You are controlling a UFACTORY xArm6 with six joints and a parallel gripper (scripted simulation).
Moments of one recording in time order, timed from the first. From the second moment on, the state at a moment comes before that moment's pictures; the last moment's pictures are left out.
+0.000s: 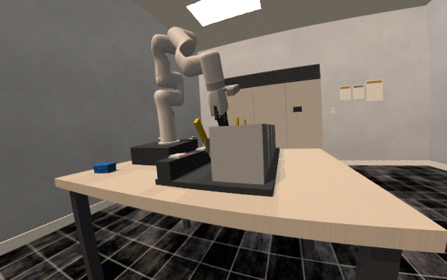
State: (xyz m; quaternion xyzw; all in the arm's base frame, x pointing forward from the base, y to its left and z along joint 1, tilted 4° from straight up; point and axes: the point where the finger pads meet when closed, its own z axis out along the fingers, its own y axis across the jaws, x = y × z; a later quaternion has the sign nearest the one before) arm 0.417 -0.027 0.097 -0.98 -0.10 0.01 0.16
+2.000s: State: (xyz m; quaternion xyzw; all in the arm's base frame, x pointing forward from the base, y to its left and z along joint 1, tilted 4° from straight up) arm 0.422 -0.050 0.086 -0.95 -0.10 0.03 0.29
